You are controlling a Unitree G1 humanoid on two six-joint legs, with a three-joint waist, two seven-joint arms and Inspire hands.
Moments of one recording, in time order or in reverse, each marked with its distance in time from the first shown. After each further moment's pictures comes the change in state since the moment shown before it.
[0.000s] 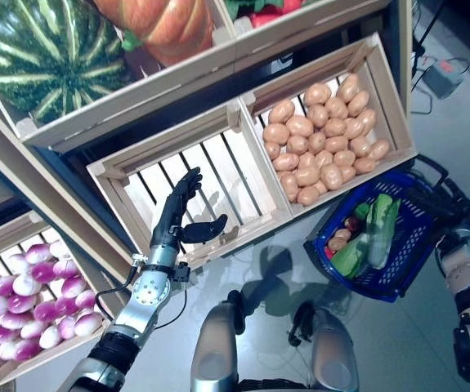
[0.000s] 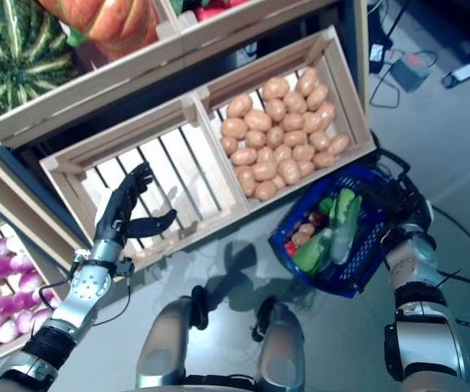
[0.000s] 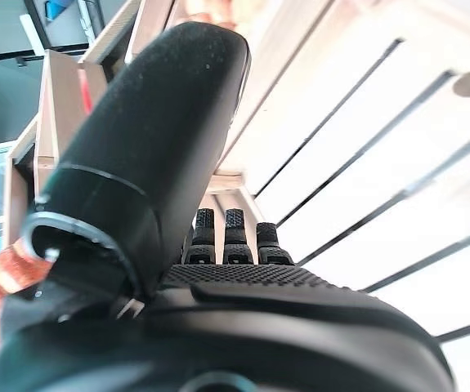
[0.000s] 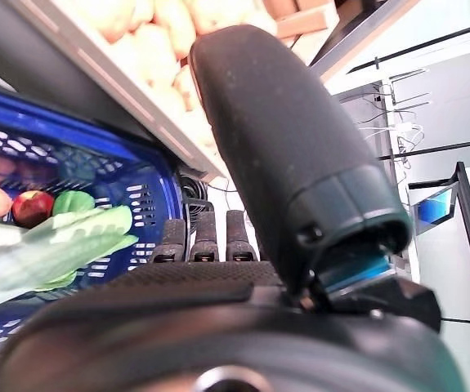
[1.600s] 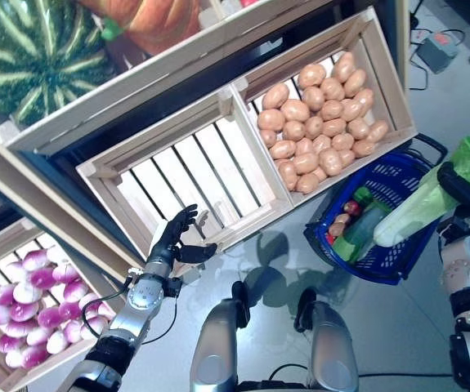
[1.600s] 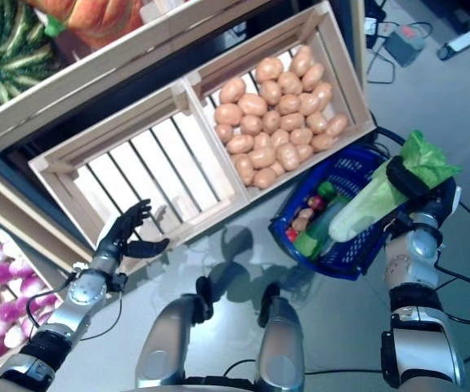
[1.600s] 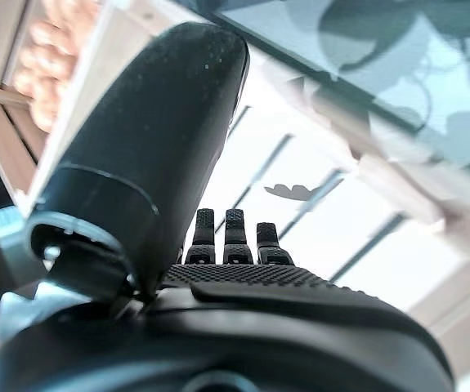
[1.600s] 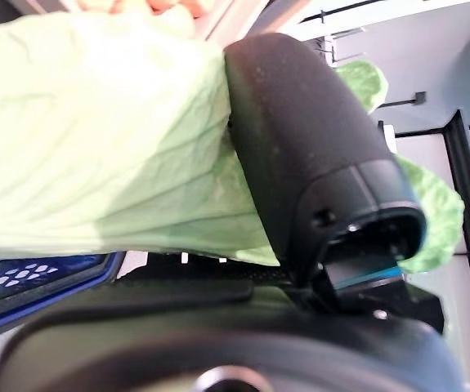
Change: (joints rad) left arm 0.012 0.002 0.020 0.127 0.003 0.168 -0.098; right arm -0.033 -0.045 -0.038 -0.118 -0.041 -0.189 -0.227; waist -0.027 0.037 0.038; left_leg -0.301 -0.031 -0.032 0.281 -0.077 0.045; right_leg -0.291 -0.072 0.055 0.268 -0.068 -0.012
